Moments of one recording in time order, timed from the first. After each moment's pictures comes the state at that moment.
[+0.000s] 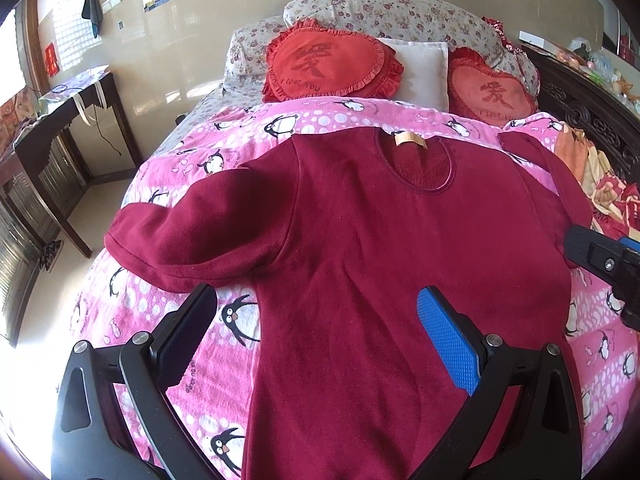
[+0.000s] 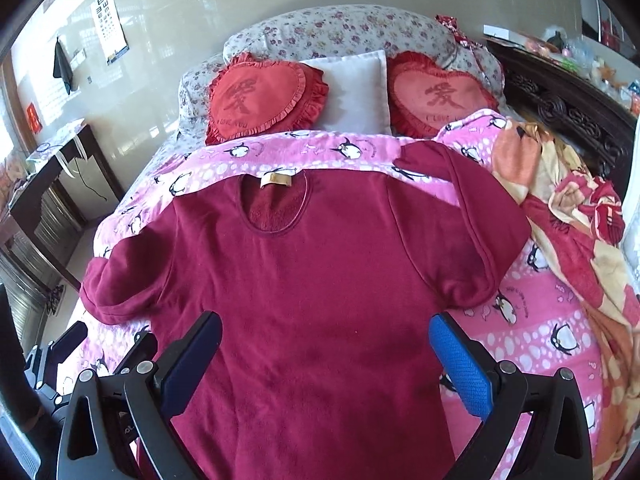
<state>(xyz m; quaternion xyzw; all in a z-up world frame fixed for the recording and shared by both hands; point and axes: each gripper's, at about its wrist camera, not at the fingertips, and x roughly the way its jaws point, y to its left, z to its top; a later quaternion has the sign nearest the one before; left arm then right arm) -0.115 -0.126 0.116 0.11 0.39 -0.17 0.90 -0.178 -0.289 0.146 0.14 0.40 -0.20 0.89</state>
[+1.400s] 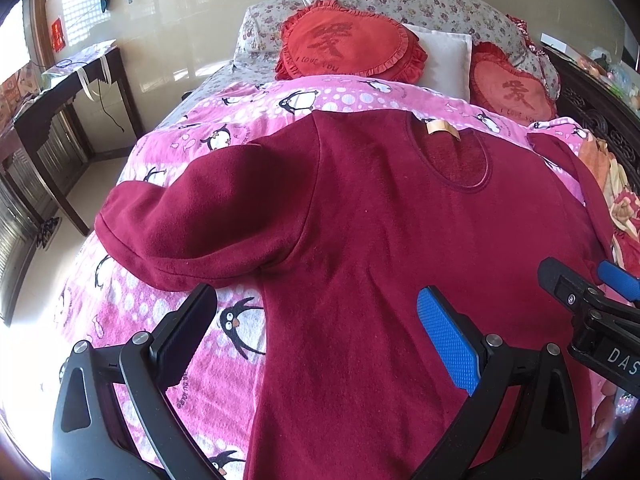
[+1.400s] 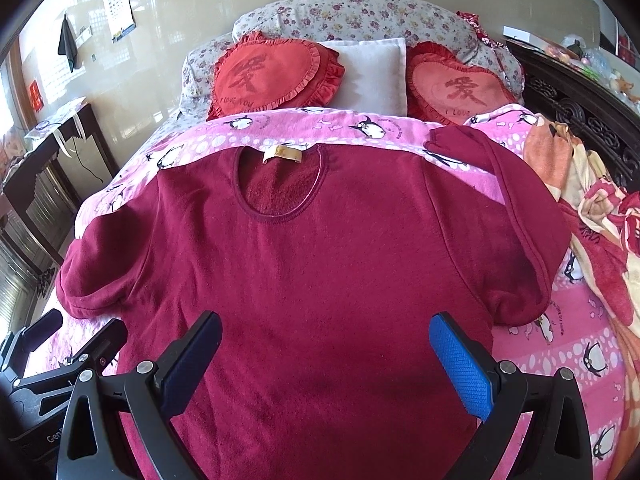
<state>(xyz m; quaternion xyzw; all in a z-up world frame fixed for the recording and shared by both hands) -0.077 -0.120 0.087 0.08 0.42 -0.15 0.89 -0.138 -0.291 0.093 0.12 0.41 -0.18 0.88</state>
